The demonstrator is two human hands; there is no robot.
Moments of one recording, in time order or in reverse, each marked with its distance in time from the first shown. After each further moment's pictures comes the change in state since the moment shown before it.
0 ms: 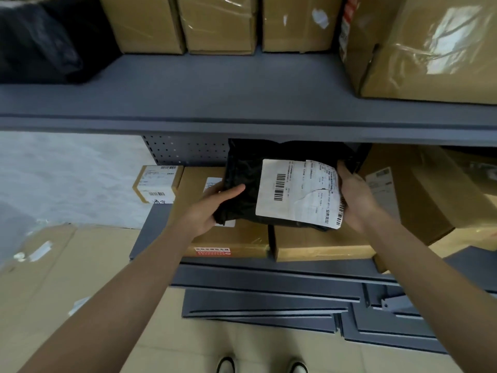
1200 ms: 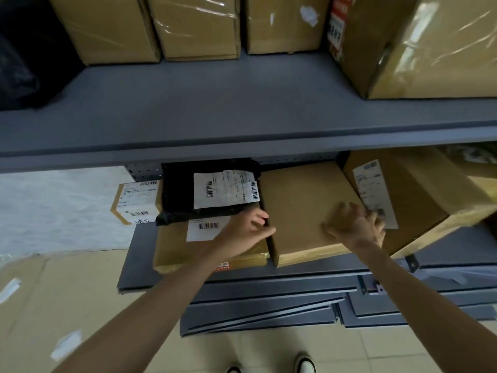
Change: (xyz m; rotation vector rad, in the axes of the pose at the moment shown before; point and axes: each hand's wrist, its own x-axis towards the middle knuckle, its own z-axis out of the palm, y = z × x) left_hand 0.007 -0.025 0.040 1.074 -0.204 0.310; right_hand 0.017 0.077 -0.043 -1.177 0.389 0.123
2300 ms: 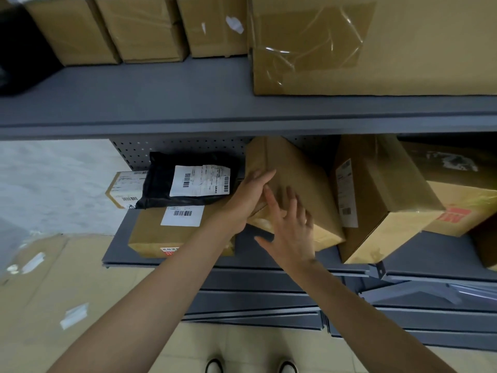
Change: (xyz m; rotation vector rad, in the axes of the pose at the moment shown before) left_hand 0.031 0.136 0.040 -0.694 0.288 -0.367; right_hand -0.046 0.003 0.007 -0.161 0.287 -0.825
